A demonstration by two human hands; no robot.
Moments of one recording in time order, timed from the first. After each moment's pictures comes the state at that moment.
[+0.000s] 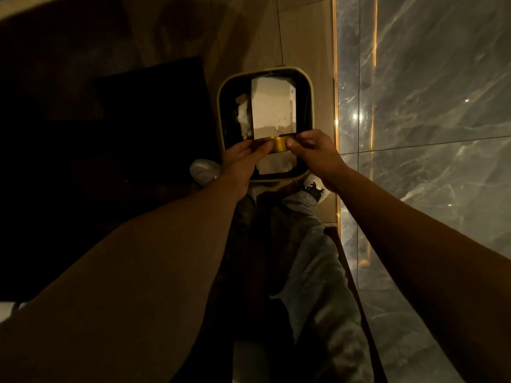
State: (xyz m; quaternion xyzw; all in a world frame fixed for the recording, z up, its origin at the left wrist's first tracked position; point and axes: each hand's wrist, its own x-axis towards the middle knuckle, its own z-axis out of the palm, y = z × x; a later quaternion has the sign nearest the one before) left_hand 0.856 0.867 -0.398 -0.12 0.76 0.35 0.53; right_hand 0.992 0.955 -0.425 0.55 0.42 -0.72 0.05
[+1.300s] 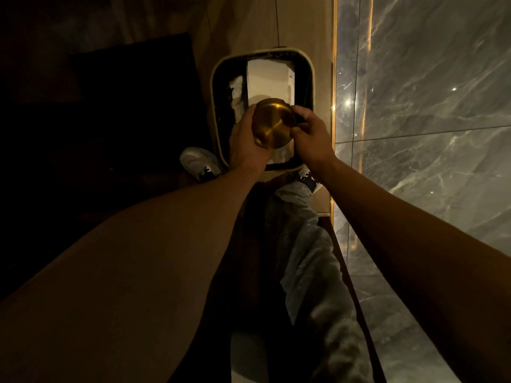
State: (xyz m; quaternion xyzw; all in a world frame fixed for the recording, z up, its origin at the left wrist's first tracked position) left_hand 0.863 0.877 -0.411 0.16 0.86 0.13 0.46; right_hand 0.969 0.948 -0.436 0.57 0.49 -0.66 0.00
